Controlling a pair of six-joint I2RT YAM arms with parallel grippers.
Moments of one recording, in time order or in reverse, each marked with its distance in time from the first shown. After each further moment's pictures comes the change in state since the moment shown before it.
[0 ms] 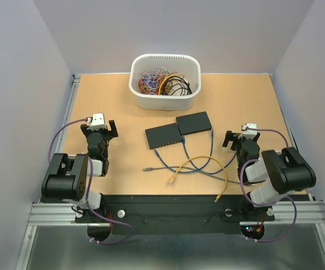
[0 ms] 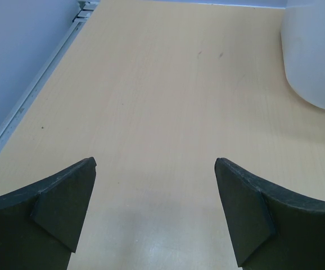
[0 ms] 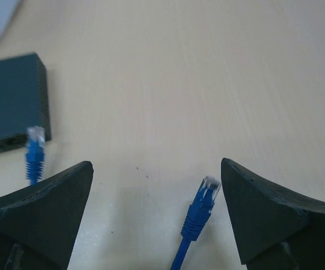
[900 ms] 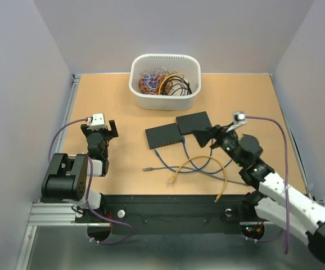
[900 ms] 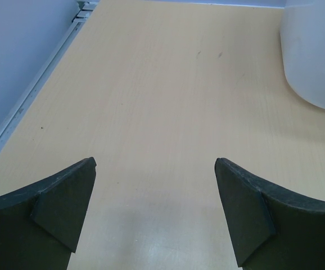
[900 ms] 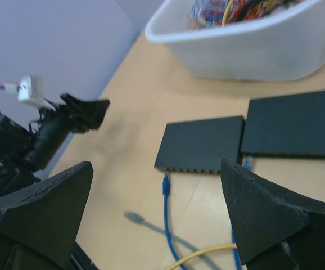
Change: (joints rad) left arm 0.000 0.000 0.000 0.000 0.003 0.001; right arm 0.380 -0.819 0.274 -0.873 -0.300 0.560
